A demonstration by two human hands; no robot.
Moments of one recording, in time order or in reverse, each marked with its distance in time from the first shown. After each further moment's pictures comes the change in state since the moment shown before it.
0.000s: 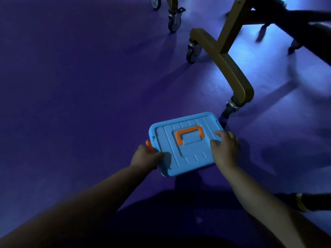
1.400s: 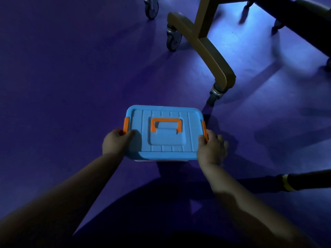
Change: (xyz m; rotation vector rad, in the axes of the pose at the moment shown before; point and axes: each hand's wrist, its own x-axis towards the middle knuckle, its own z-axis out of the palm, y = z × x) left_hand 0.035 0.017 -0.004 0.167 0.266 0.183; right_hand -0.010 0.030 0.016 -0.033 -0.009 0.333
